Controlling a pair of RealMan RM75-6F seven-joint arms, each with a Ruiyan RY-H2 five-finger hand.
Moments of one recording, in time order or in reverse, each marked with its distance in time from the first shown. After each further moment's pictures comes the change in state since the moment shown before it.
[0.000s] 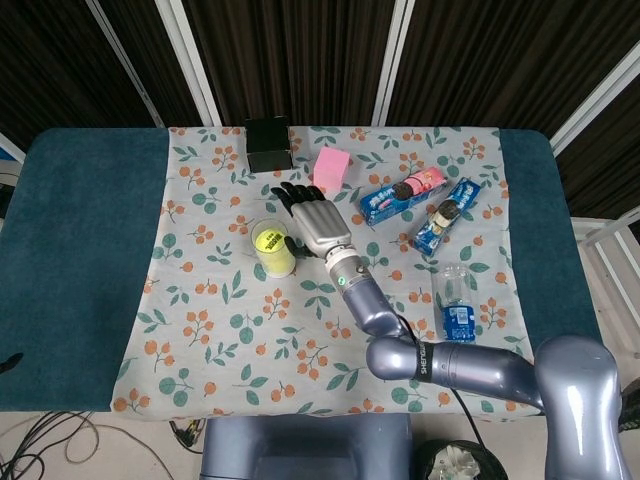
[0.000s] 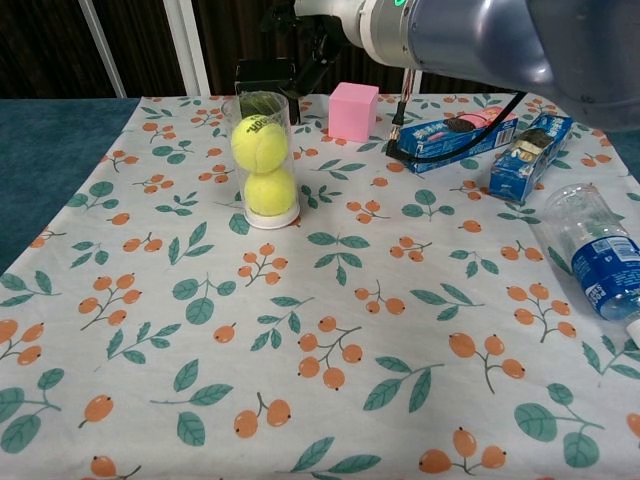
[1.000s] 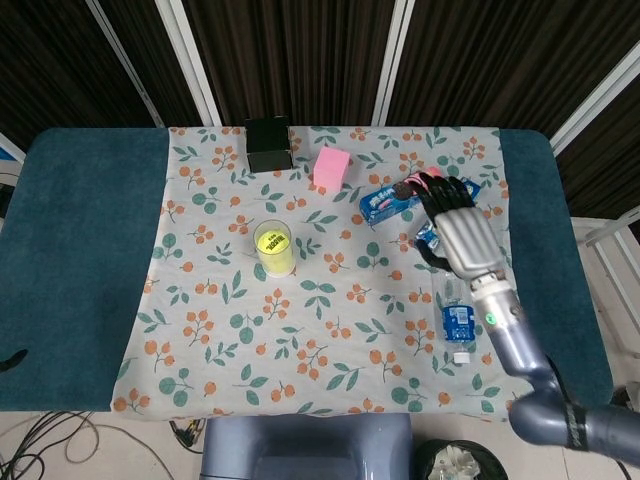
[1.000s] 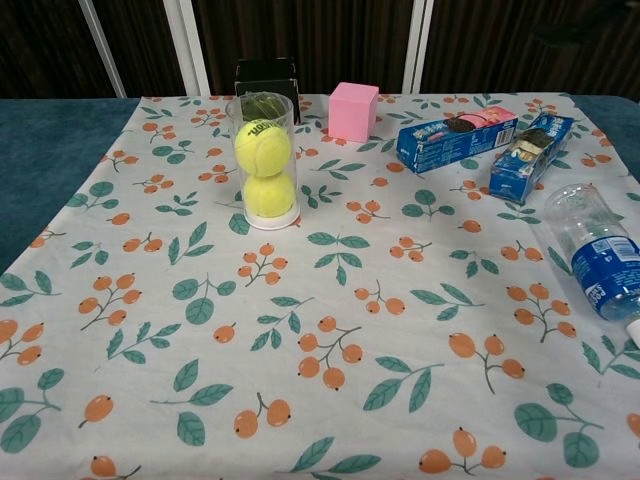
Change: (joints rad) left arm -0.002 -0.032 -0.002 0.021 0.039 0.034 0.014; right arm -0.523 0.466 -0.250 -0.343 -0.619 0.360 0.228
